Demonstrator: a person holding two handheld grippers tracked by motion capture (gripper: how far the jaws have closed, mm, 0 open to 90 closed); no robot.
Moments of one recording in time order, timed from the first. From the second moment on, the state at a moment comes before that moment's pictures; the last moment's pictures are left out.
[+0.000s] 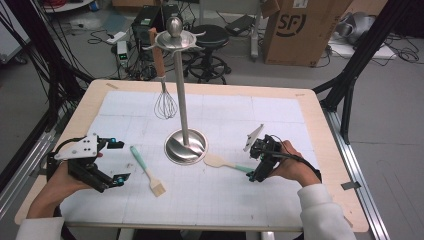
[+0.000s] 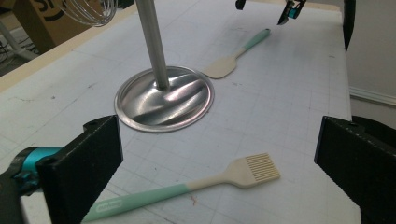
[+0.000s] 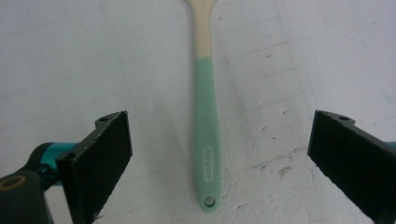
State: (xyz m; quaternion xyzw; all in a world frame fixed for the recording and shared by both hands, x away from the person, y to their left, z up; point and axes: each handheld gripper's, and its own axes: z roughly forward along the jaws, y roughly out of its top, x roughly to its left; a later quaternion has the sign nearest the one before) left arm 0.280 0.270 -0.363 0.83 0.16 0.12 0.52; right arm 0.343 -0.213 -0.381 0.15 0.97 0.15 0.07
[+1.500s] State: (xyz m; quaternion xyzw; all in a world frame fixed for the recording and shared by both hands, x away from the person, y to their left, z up) left arm 0.279 0.271 -0.362 0.83 0.16 0.13 0.53; right arm 0.352 -0.189 -0.399 0.16 0.99 0.07 0.02
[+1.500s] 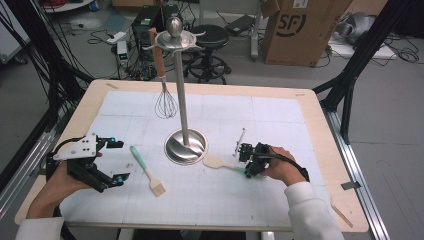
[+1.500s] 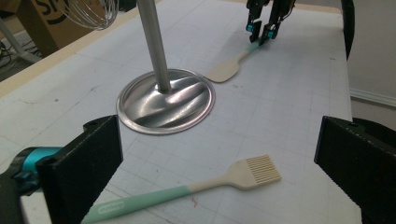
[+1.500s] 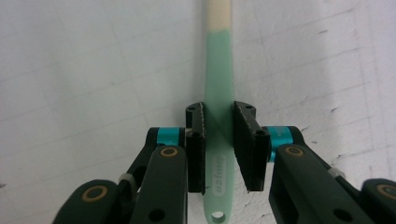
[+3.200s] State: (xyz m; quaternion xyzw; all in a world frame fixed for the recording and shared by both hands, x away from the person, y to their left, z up) left arm 0.270 0.299 -0.350 0.83 0.16 0.14 0.52; right arm 0.315 -0.143 -0.304 0.07 0.93 0.37 0.01
